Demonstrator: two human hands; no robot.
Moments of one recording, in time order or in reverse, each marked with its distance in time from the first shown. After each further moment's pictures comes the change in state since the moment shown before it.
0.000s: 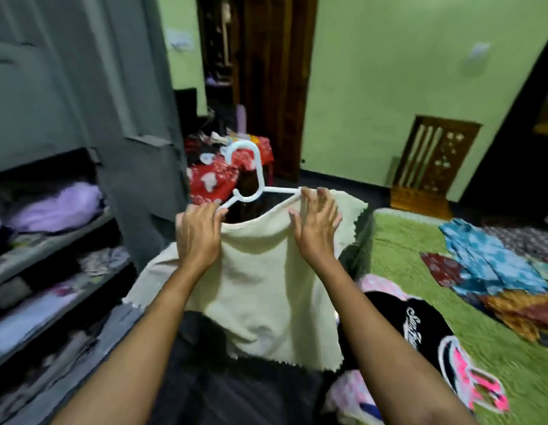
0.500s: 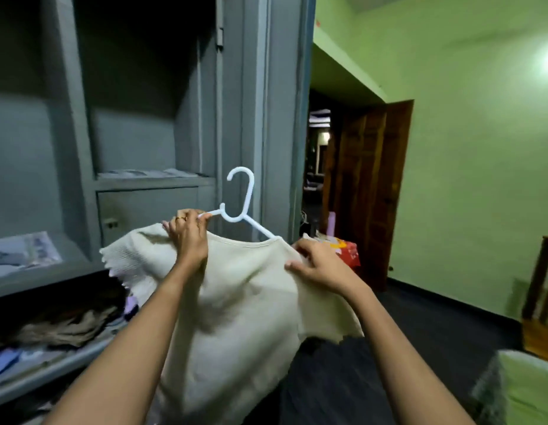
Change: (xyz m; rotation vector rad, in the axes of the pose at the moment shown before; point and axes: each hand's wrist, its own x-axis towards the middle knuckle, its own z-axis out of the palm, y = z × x) left_hand 0.147 -0.146 -0.174 0.073 0.350 -0.406; right_hand 0.104 -0.216 -0.014 0.265 -0.534 -0.529
